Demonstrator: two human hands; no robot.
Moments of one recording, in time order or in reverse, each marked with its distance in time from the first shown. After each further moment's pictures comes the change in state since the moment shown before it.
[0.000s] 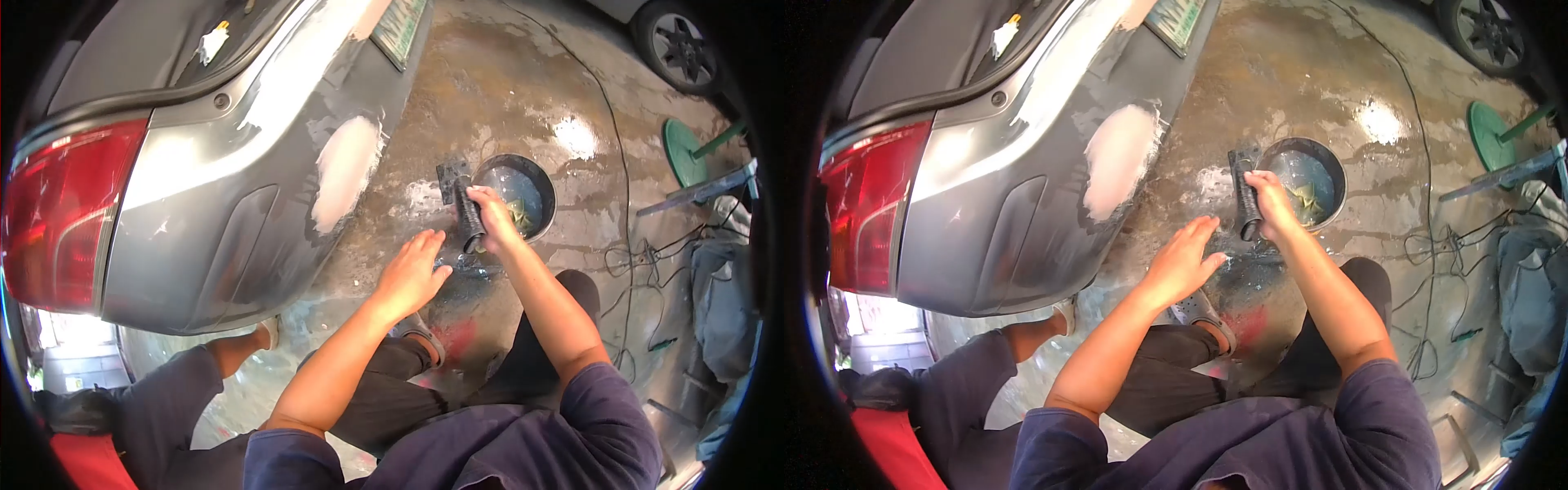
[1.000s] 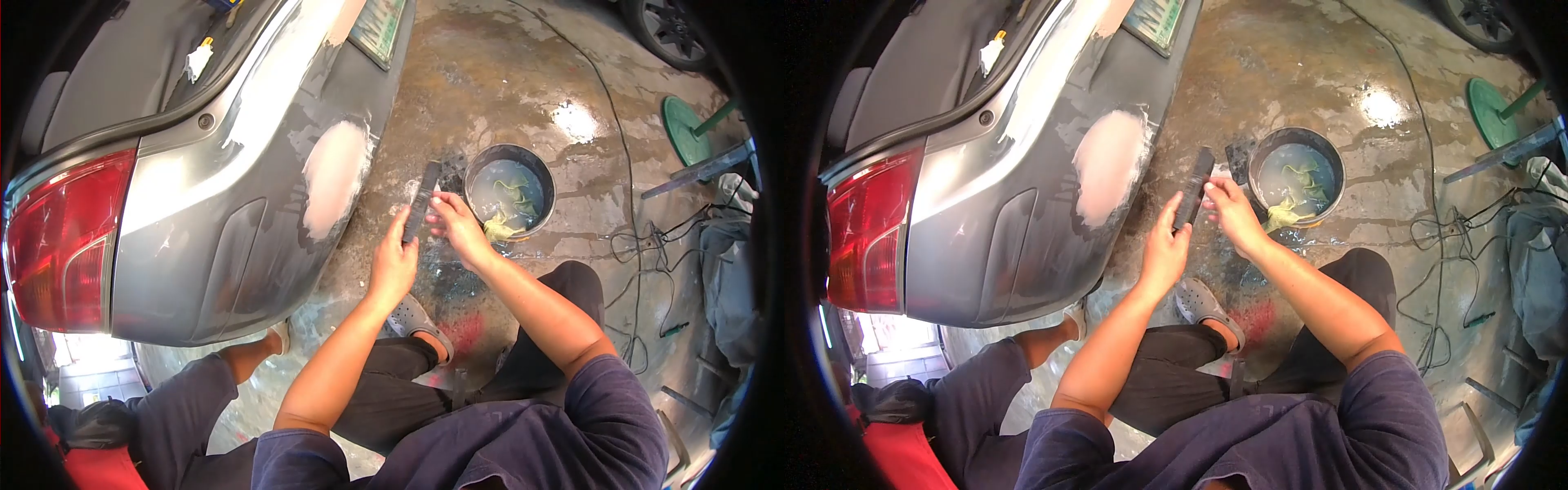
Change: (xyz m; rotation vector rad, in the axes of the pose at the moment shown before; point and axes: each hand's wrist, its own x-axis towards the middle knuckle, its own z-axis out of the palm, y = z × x) left_hand 0.019 -0.033 0.017 -0.258 0.377 -0.088; right_hand -0.052 0.013 0.055 -0.254 -0.100 -0.053
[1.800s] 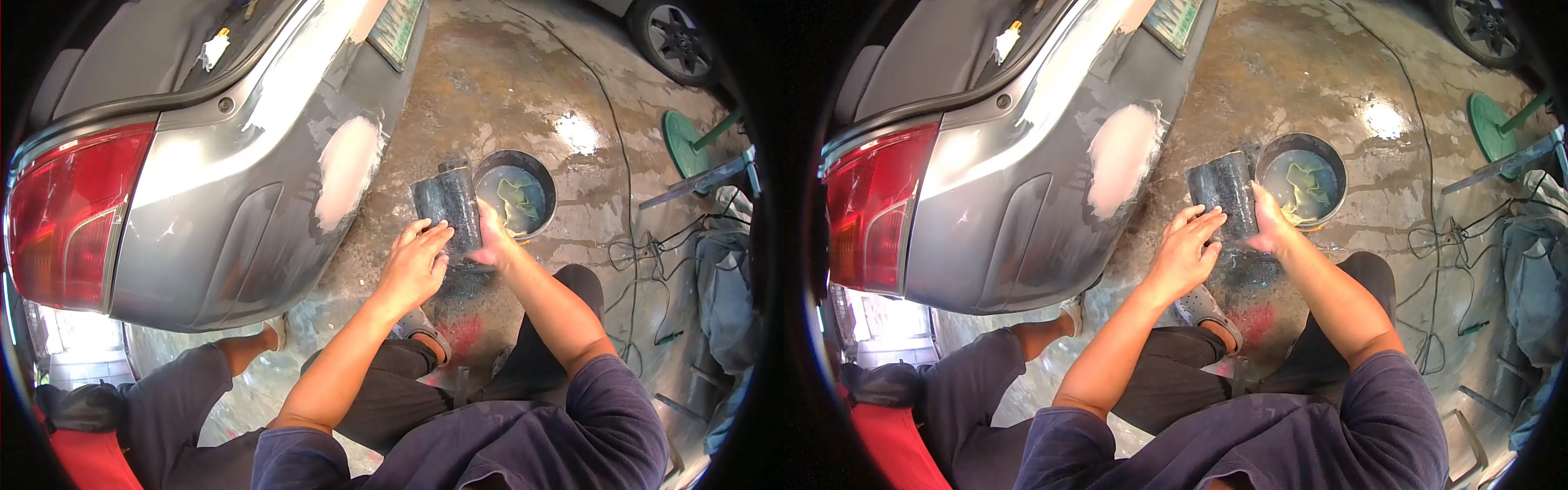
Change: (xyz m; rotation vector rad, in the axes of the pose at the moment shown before) left_hand -0.017 0.047 -0.023 0.224 -0.190 0.322; right_hand 0.008 0.001 -0.046 0.603 -0.373 0.359
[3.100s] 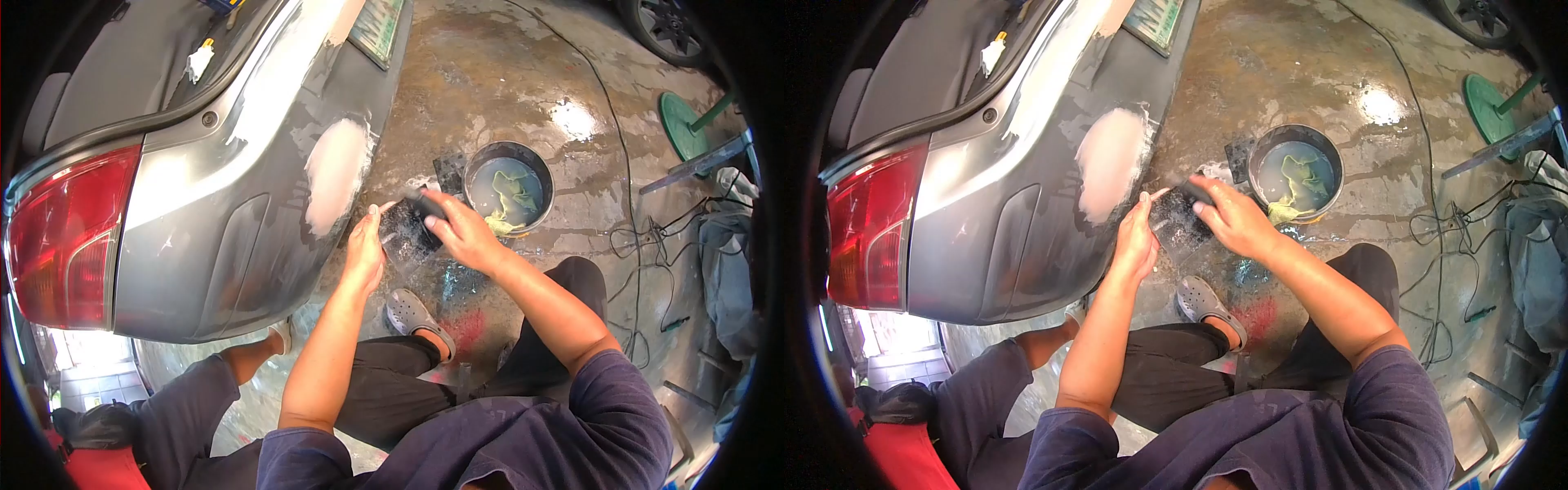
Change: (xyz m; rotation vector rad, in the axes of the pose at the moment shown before) left_hand 0.017 -0.060 -0.007 -1.282 0.260 -0.692; right_hand -0.028 0.010 0.062 -1.584 0.127 -0.841
